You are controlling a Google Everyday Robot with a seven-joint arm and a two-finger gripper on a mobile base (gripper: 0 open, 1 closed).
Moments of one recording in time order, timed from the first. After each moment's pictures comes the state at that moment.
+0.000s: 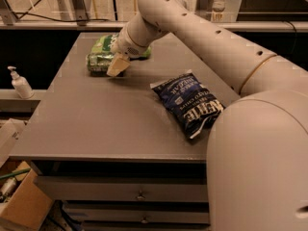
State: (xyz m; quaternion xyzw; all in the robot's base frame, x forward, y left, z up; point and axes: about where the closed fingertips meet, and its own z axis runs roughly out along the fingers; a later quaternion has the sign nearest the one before) arm 0.731 0.121 0.843 -0.68 0.63 0.12 0.35
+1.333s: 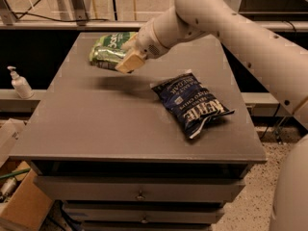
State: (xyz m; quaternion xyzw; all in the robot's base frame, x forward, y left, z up) arm 0.674 0.080 0.887 -0.63 0.64 0.20 0.39
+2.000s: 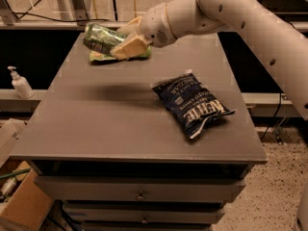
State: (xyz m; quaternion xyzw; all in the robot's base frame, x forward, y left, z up) arm 0.644 0.074 0.953 -0.61 0.59 0.29 0.45
